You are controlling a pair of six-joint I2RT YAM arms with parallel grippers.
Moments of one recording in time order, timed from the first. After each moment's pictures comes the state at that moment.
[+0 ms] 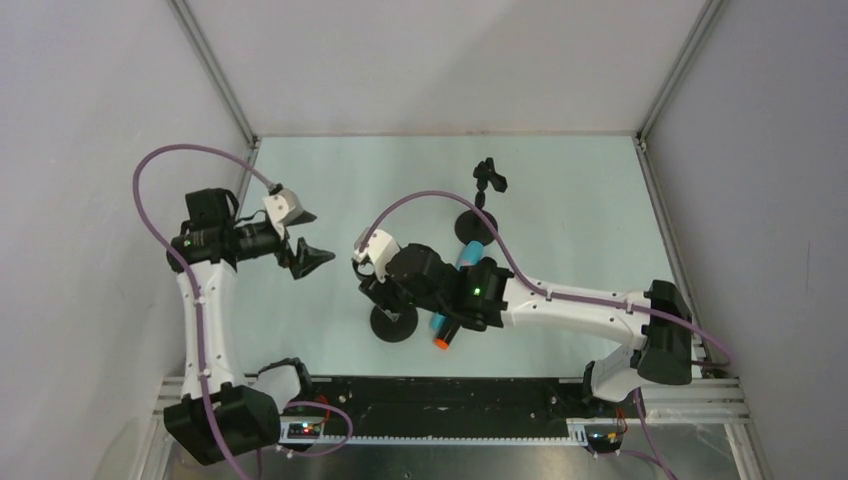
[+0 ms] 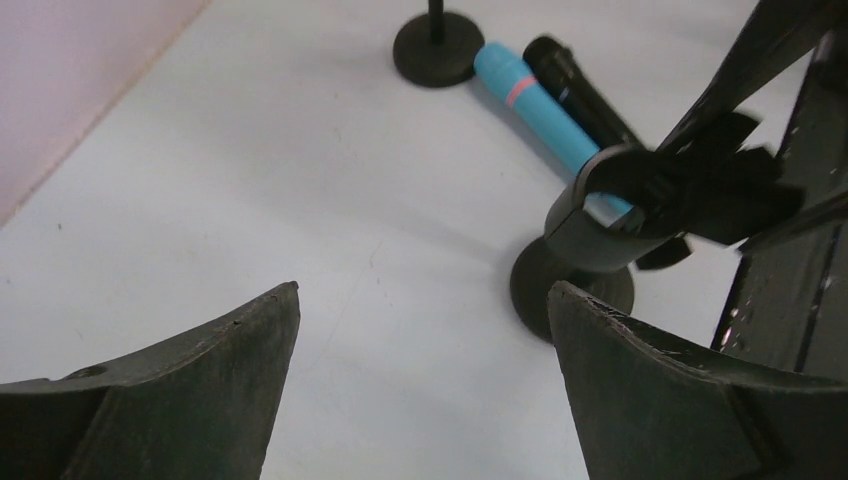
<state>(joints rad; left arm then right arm) 0.31 1.07 1.12 -1.06 1.13 1.06 1.28 1.55 1.36 -0.34 0.24 0.08</state>
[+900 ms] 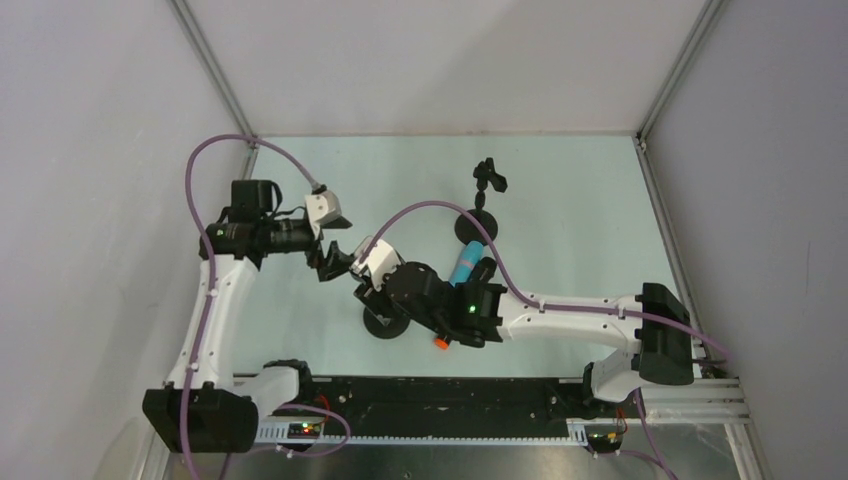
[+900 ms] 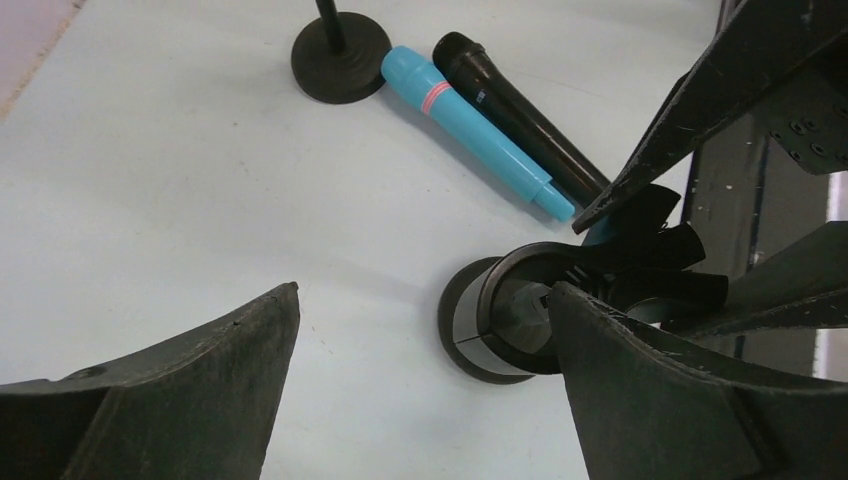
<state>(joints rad) 0.01 1.10 1.13 -0.97 1.05 0.90 1.35 1.55 1.27 -0.15 0.40 0.10</state>
